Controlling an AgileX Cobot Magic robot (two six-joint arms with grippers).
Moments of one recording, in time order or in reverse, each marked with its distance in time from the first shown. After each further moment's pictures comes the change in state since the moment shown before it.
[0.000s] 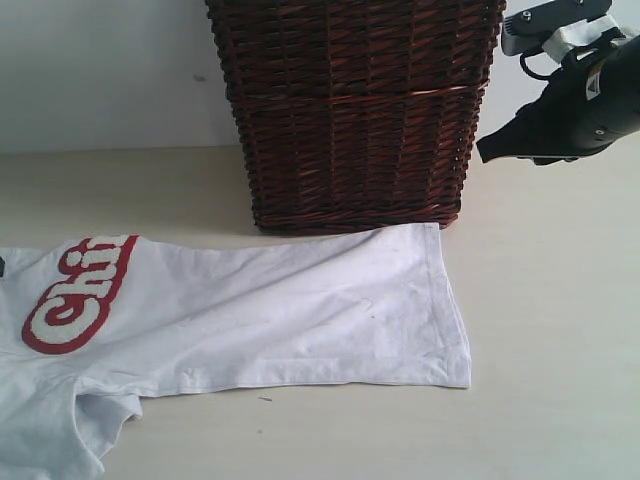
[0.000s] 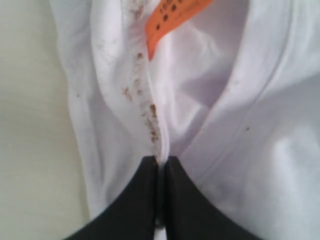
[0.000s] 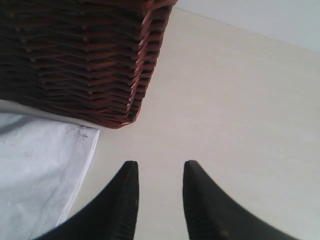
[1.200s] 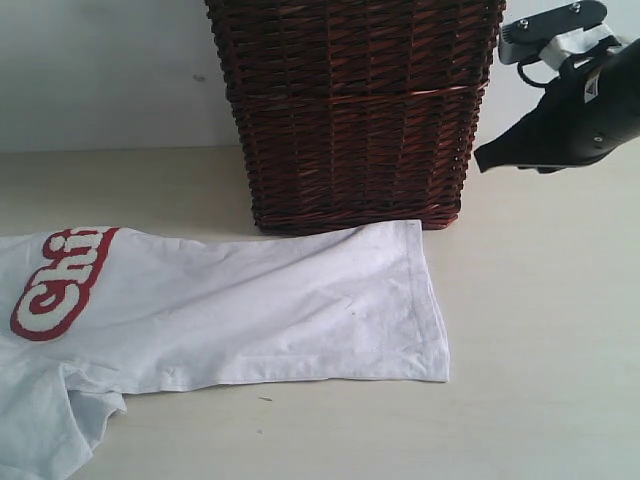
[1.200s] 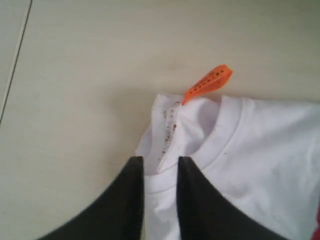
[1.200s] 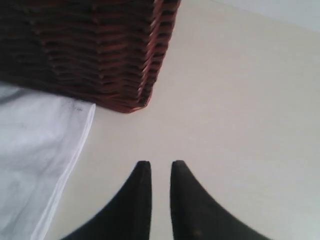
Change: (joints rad) left arm 0.004 -0.131 -0.222 0.226 0.098 0.008; right arm 0.000 0.008 0.000 0.133 0.044 -0.129
